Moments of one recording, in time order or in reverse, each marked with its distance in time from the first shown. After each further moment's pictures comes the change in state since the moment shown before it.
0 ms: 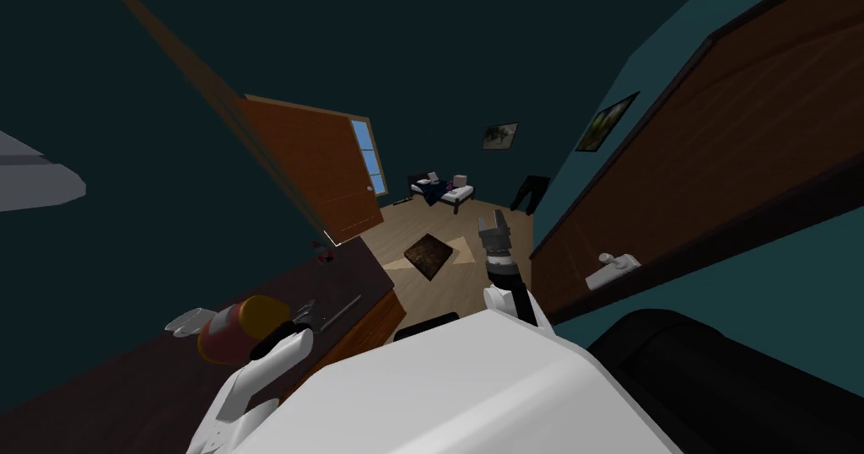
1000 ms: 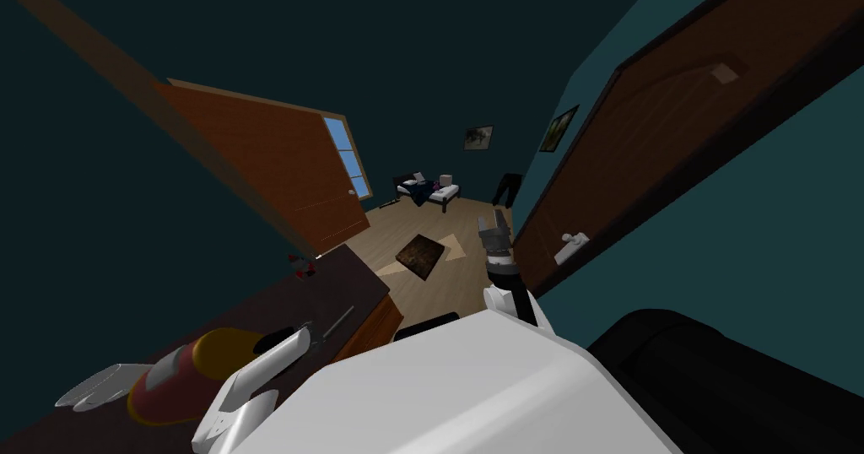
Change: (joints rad) left arm -0.088 0.042 0.054 0.212 0.041 0.230 0.039; right arm 0.000 0.000 0.000 0.000 0.000 0.000 0.000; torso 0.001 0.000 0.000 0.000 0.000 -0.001
